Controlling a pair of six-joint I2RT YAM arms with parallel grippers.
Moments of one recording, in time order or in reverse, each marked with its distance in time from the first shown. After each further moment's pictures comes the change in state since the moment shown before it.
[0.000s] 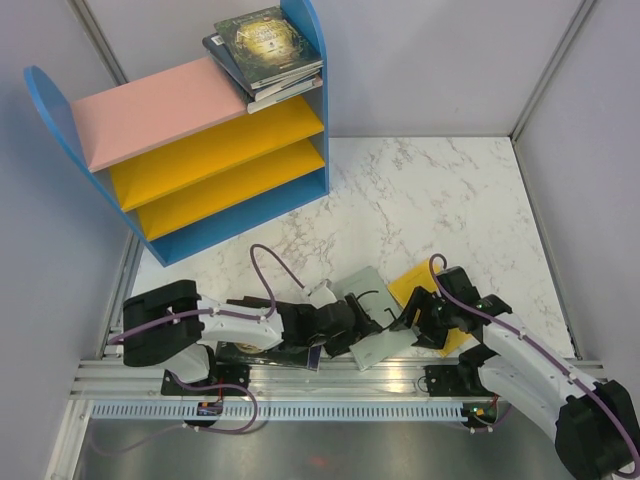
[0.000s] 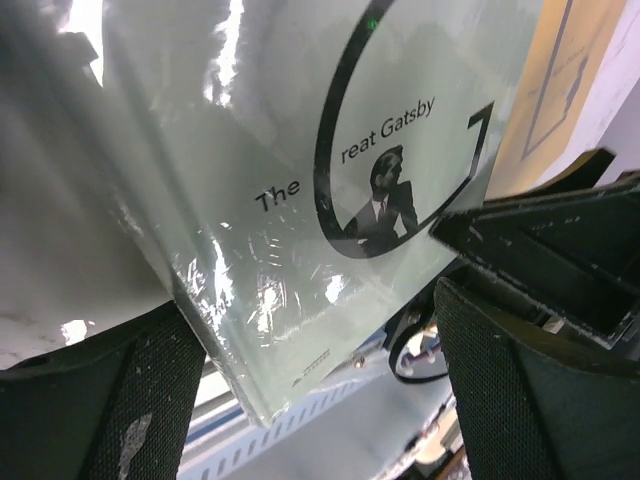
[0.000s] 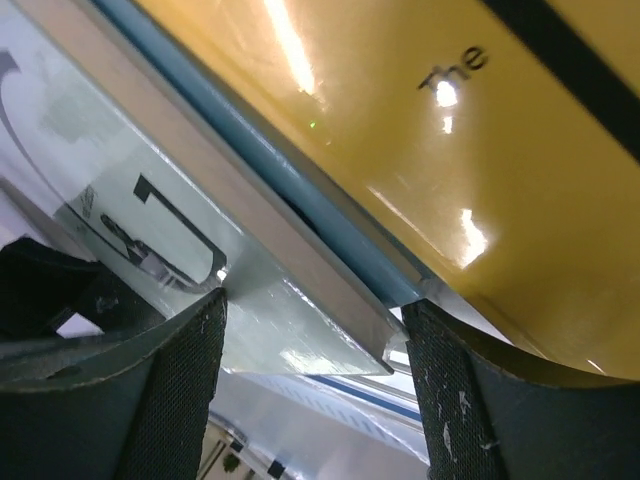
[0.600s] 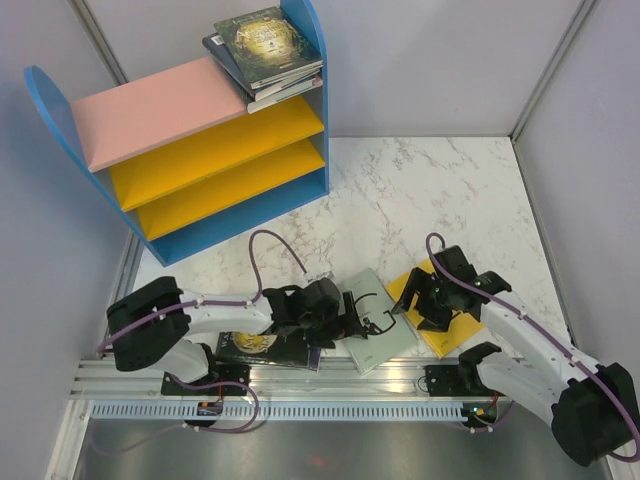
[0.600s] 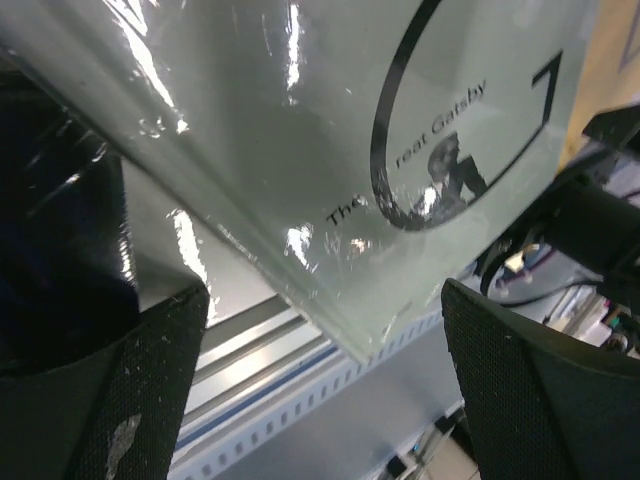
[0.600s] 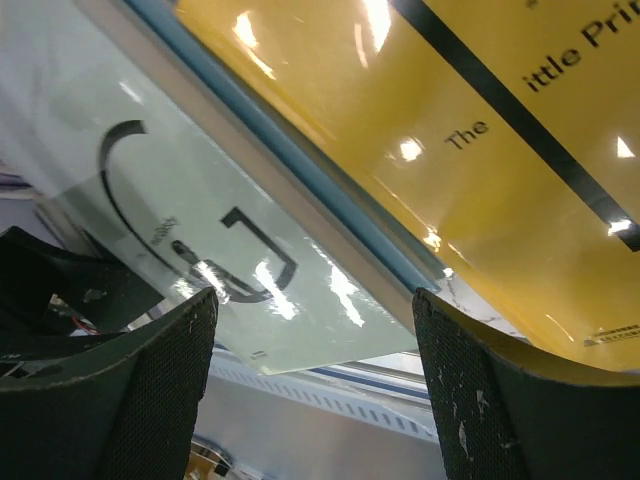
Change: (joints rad) left arm 0.187 -0.106 -0.030 -0.156 0.320 0.398; right arm 0.007 0.112 0.238 -0.120 0.099 -0.049
